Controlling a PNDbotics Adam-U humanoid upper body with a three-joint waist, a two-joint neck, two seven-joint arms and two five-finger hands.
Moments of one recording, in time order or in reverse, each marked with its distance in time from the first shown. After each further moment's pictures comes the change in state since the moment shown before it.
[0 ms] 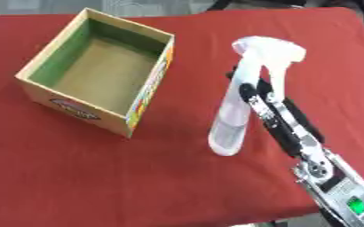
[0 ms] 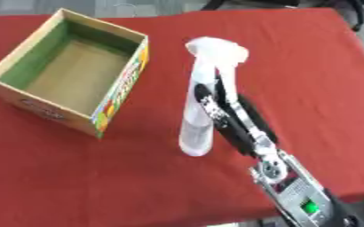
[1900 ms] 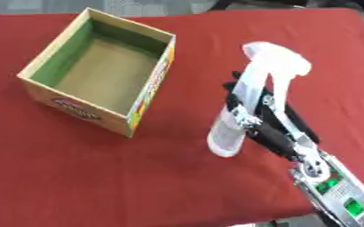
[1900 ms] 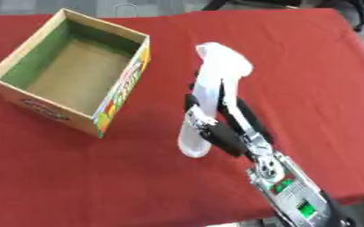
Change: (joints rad) left arm -0.003 -0.004 0.000 0.000 0.001 0.002 -0.002; right arm 0.002 0.013 0.006 0.000 -0.015 0.082 -0.016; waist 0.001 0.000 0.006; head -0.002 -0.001
